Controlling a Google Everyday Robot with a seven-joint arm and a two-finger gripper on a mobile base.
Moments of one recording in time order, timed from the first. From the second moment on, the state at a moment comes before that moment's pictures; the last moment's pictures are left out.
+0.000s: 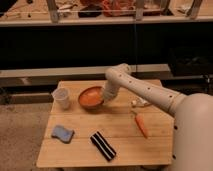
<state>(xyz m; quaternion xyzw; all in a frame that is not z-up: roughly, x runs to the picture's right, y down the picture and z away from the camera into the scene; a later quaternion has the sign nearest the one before) 0.009 0.086 0.874 -0.25 -0.25 -0.27 0.90</state>
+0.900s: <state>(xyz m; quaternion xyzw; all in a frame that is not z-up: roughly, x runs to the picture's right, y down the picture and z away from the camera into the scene) 0.120 0.123 0.862 -0.26 -0.23 -0.17 0.92</state>
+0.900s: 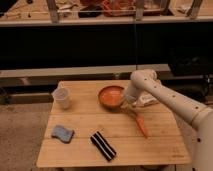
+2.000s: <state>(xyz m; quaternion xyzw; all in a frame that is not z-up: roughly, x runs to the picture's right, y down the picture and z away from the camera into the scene) 0.055 0.211 0.777 -0.25 -0.22 -0.29 0.90</state>
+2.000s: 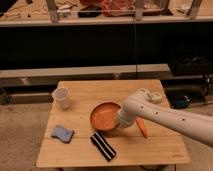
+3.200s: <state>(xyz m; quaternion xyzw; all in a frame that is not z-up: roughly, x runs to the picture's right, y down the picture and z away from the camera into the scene) -0.018 0.095 0.865 -0.26 -0.25 -0.32 0.88</state>
